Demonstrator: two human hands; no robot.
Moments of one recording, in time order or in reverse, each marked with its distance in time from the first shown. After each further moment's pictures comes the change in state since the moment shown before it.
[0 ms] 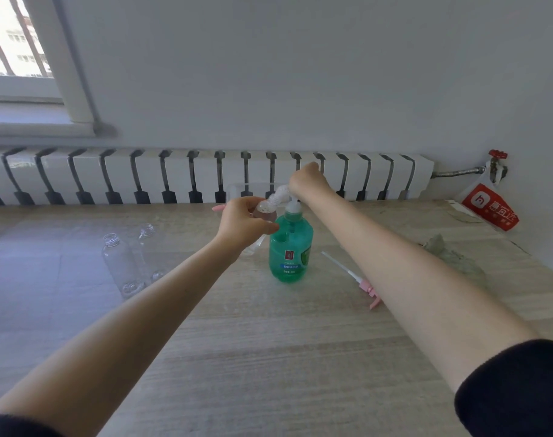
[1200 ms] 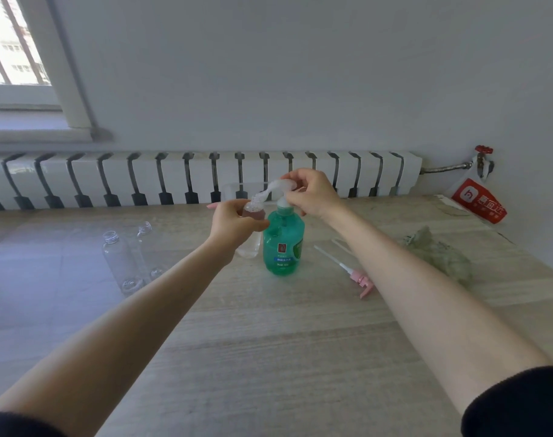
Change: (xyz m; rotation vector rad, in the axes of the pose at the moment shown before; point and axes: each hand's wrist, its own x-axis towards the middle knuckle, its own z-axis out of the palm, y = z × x) left_hand -0.014 -0.007 0.000 -0.088 0.055 -0.055; right_hand -0.029 0.052 -0.023 0.287 -0.215 -0.473
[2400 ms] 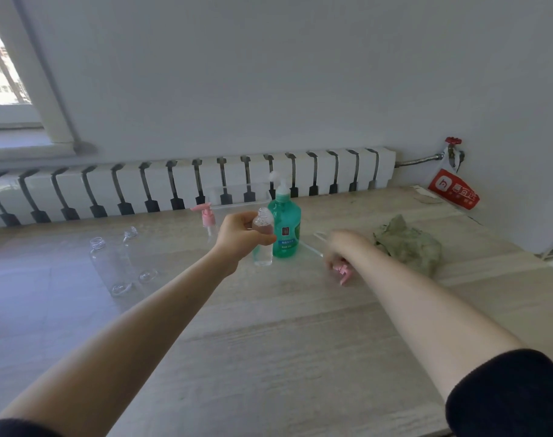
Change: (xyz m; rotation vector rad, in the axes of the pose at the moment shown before) left_hand -0.030 0.003 0.032 -0.004 -0.162 -0.021; right_hand -0.049 0.082 -0.033 -0.831 -0.300 0.836
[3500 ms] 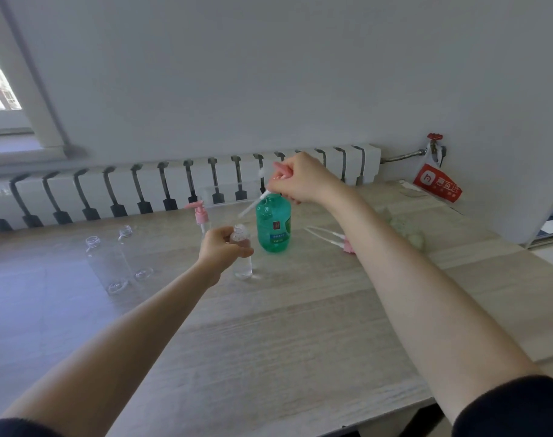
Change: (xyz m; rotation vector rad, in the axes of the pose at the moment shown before) left_hand -0.006 -0.039 -0.012 0.056 0.056 -0.039; right_hand -0.116 -0.029 -0.065 0.526 0.392 -0.759
